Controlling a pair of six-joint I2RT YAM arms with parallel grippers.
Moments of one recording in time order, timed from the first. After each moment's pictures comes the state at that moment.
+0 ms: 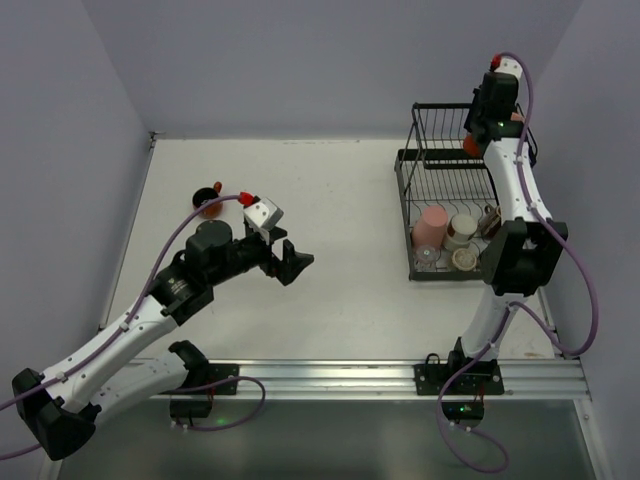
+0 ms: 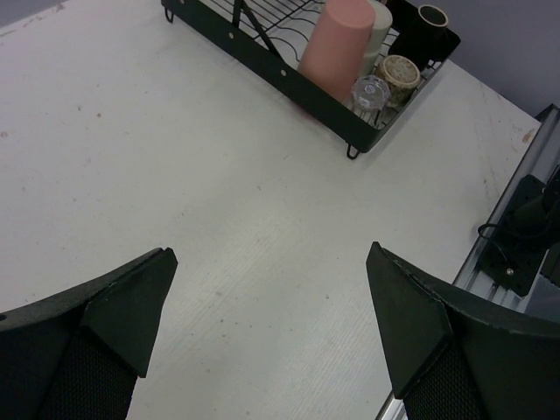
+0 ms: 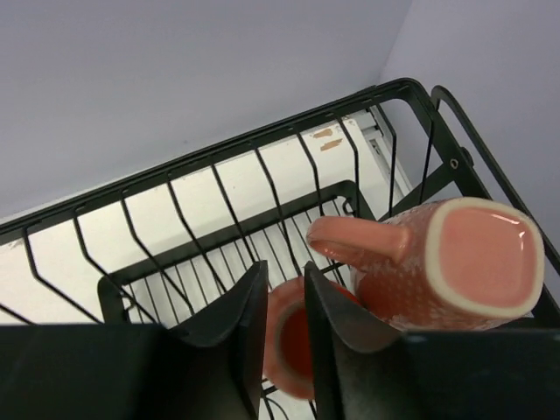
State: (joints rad) left arm -0.71 0.85 0.79 -0.18 0.21 -0.14; right arm -0.05 1.95 1.95 -0.45 0.32 0.13
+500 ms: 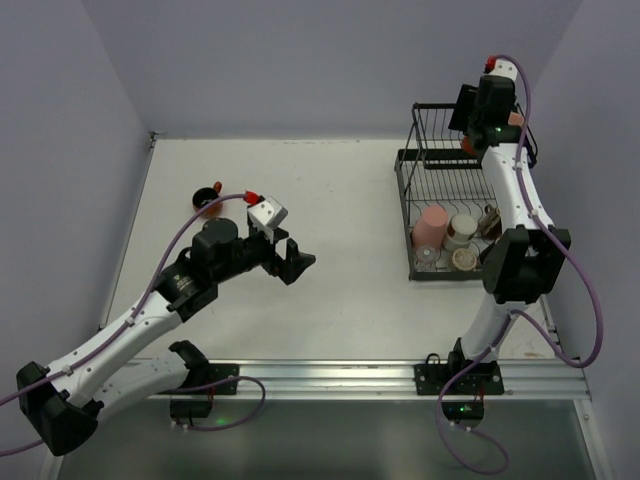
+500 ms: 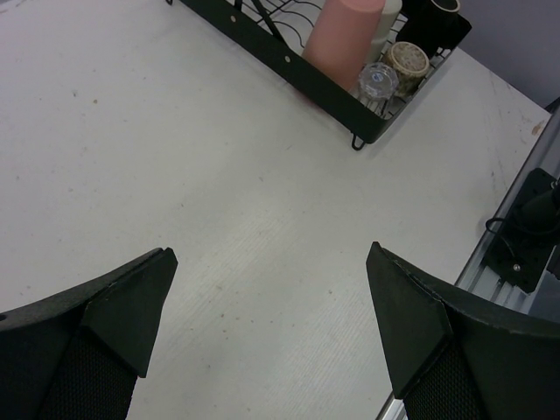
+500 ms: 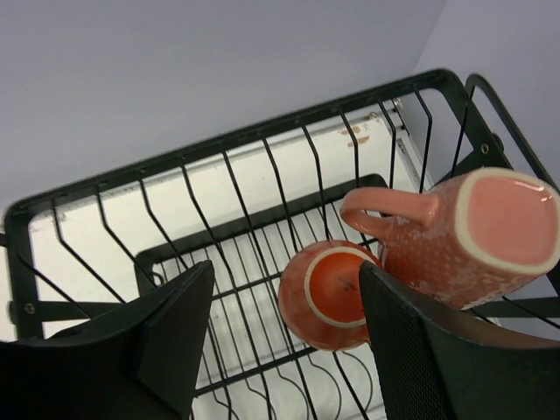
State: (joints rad) left arm -0.71 0.89 0.79 -0.18 0.20 -0.14; right arm -0.01 1.86 1.86 -0.41 0.28 0.14
